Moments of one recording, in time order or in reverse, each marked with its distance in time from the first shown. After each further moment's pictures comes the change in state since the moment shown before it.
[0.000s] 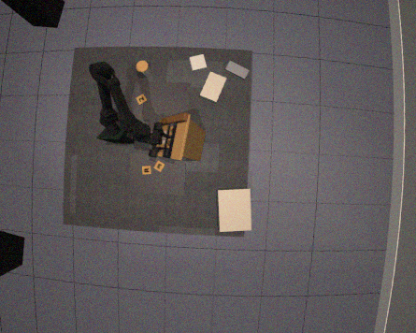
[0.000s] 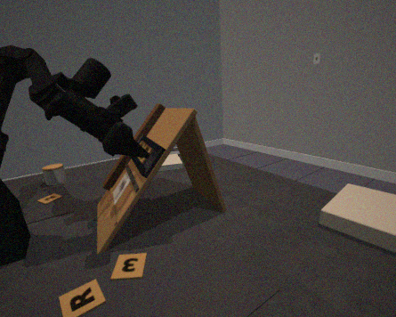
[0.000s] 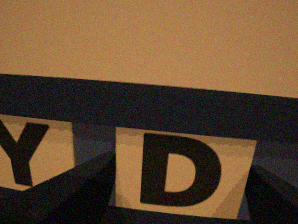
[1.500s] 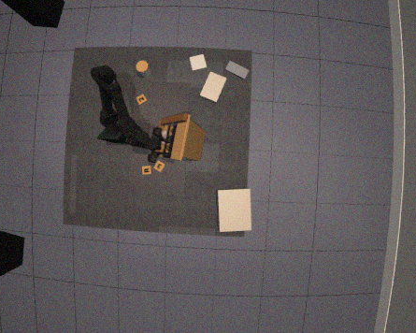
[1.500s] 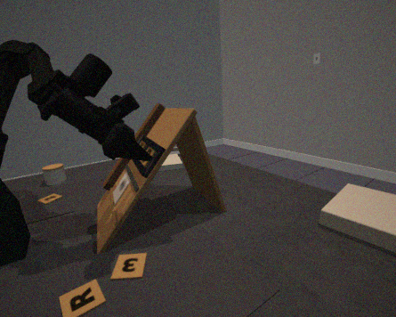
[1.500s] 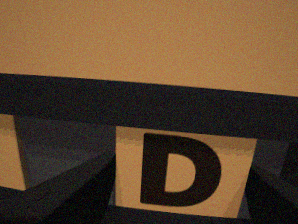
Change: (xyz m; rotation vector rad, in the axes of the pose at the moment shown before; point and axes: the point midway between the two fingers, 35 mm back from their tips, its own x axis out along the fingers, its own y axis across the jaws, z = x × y) arm 0.000 -0.028 0.000 0.002 0.002 -0.001
